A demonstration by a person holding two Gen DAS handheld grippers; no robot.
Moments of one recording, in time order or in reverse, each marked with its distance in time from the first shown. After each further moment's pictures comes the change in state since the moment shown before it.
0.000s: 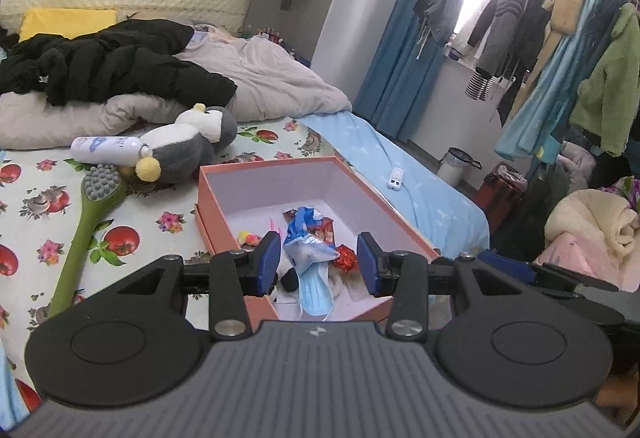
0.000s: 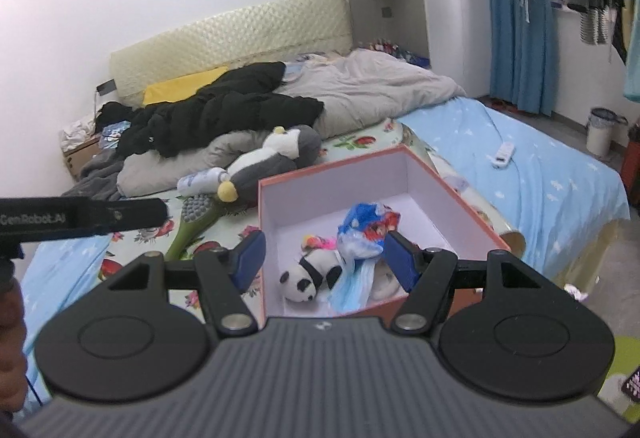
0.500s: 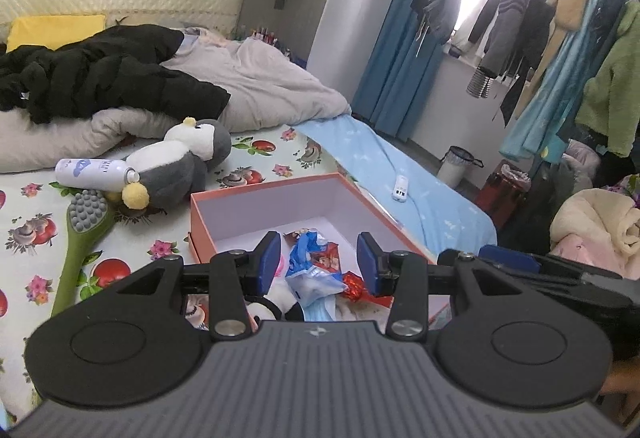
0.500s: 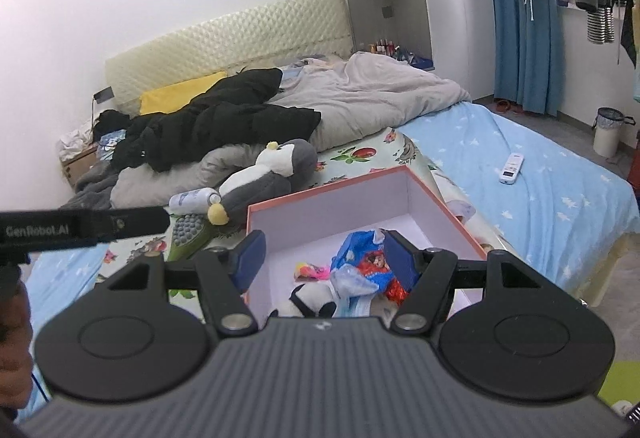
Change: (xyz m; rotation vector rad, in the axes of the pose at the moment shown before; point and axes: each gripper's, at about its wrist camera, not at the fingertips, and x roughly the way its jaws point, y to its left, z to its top) left arm 0.063 0.009 0.047 0.026 0.010 -0.015; right arm 0.037 -0.017 0.041 0.005 -0.004 0.023
